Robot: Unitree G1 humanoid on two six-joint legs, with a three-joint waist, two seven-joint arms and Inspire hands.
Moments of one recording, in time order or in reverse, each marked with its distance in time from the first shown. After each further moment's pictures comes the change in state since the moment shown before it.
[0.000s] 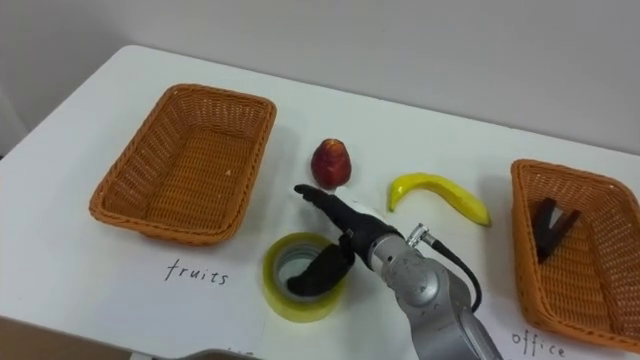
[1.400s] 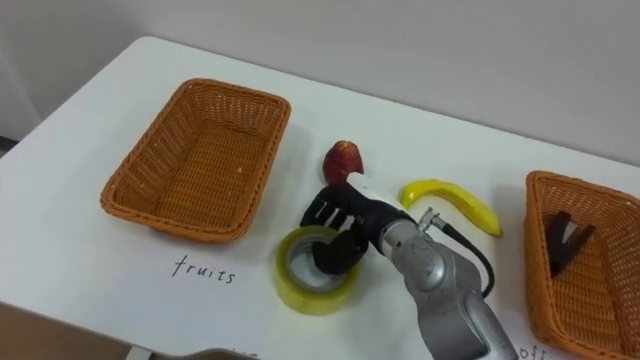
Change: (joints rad) left arm -0.020 0.021 -0.037 -0.009 -0.011 0.001 0.046; right arm -0.048 -0.031 -0.007 0.003 -0.040 0.034 0.001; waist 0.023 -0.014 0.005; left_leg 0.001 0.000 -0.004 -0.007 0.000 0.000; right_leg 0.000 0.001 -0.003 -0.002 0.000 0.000
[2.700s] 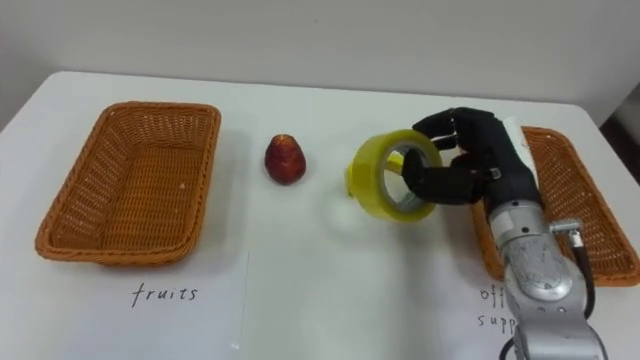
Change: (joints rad) left arm 0.114 -0.035 0.097 0.057 0.010 -0.086 -0.030; right arm 0.139 -0.045 -0.403 -0.166 0.468 -0.112 -0.373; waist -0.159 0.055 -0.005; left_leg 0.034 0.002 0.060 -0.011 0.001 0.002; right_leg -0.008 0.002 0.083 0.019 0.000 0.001
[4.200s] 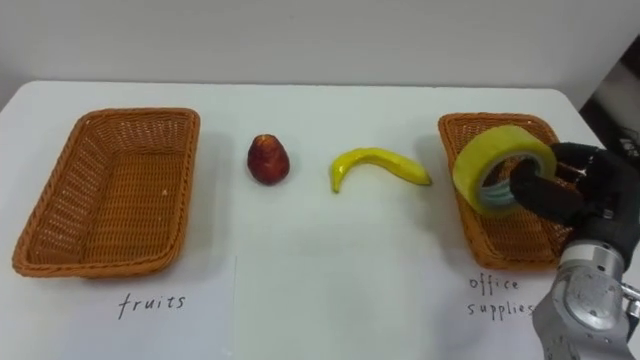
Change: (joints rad) left arm 0.034 -0.013 0.034 -0.067 -0.006 0.008 0.030; right arm 0.049 0.000 -0.148 0.145 0.345 -0.042 -0.437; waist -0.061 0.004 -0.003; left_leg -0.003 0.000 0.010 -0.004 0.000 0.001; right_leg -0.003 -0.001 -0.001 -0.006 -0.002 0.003
